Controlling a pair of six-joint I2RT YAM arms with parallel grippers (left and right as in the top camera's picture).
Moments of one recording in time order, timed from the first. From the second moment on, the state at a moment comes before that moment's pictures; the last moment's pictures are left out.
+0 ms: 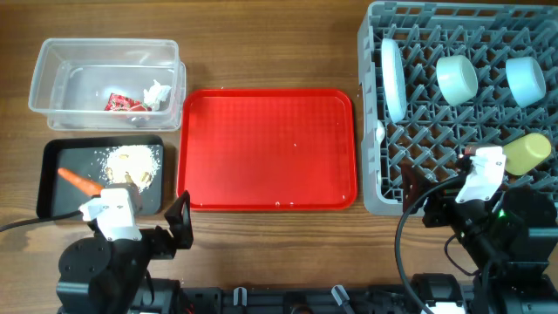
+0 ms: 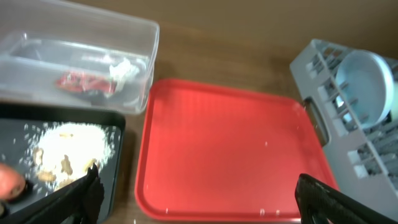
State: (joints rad) left arm -0.08 0.32 0.82 -0.98 0.07 -0.25; right arm -0.02 0.53 0.88 -0.88 -0.21 0.07
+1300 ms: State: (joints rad) left arm -0.08 0.32 0.82 -1.12 0.07 -0.25; right arm 0.03 0.03 0.32 -0.16 -0.12 0.11
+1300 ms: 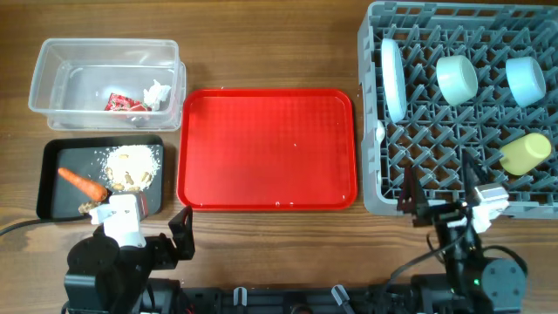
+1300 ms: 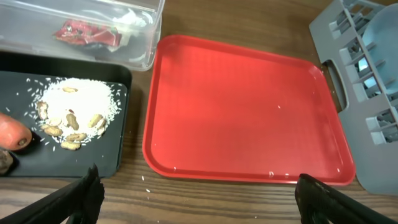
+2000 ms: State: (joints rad) left arm -0.08 0.32 0.82 -1.12 0.07 -0.25; right arm 0.04 0.02 0.01 0.01 -0.02 0.14
